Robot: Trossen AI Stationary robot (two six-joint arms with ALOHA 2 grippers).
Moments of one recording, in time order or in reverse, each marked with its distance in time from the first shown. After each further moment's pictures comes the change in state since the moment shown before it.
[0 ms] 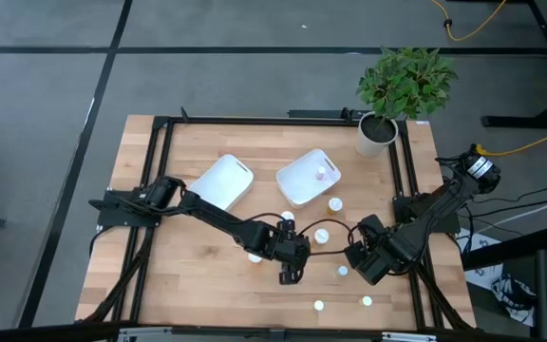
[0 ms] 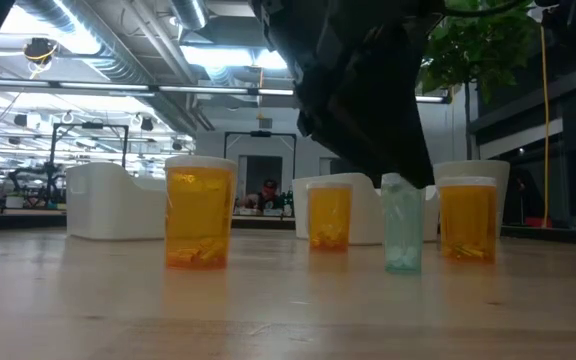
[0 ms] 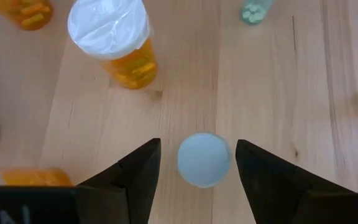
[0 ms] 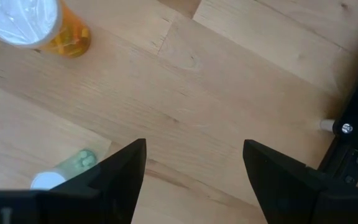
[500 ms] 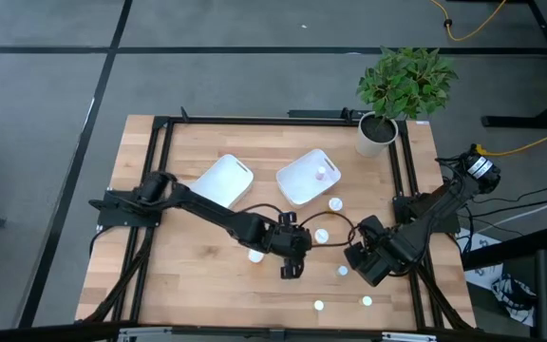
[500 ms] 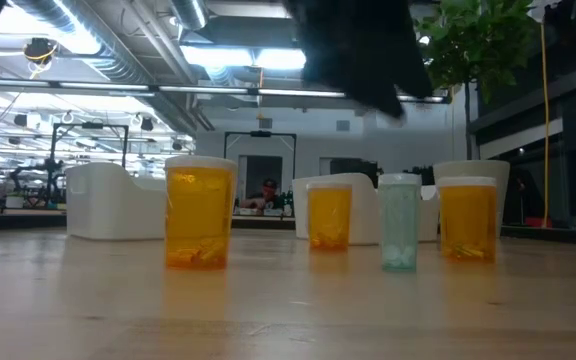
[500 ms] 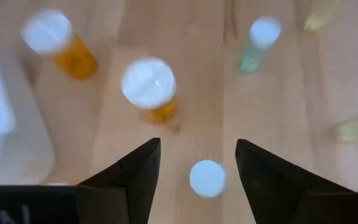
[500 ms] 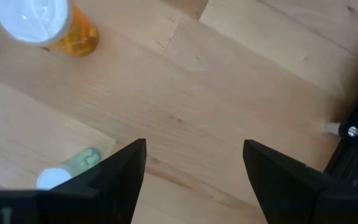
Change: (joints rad) left arm 0.006 -0.115 0.000 -0.011 -0.051 0.052; right arm 0.015 0.000 0.000 0.011 0.017 0.000
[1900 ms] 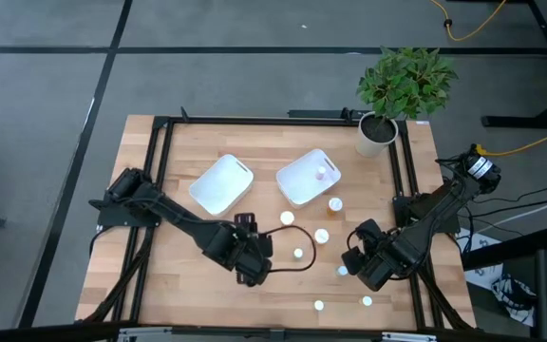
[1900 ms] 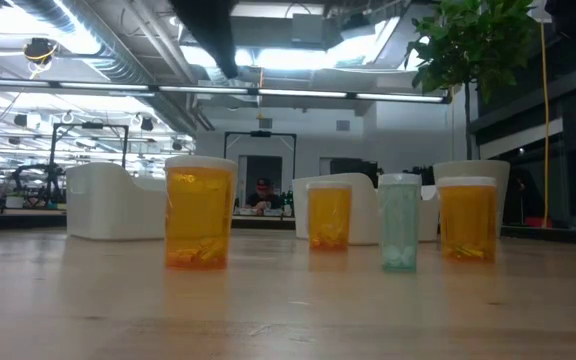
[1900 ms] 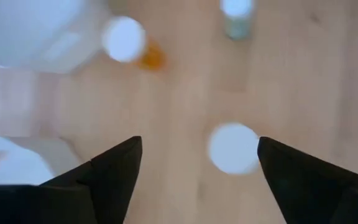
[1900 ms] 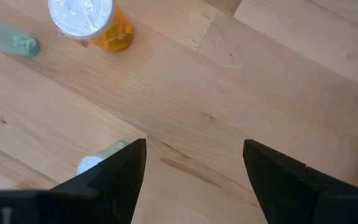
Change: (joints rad) left arm -0.153 -0.157 0.000 -0.595 -0.145 -0.217; right arm 0.019 0.000 0.000 0.087 0.035 -0.002
